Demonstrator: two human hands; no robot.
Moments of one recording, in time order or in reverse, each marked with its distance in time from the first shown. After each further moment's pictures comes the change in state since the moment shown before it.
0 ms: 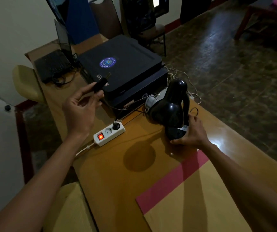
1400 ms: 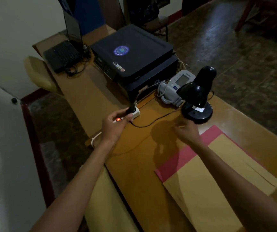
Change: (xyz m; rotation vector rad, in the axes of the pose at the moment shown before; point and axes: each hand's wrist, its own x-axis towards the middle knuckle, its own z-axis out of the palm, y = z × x) left_hand -0.085 -0.044 -0.048 0.061 -0.241 -0.462; right_hand -0.106 -0.117 0.037 0.351 0.018 0.216
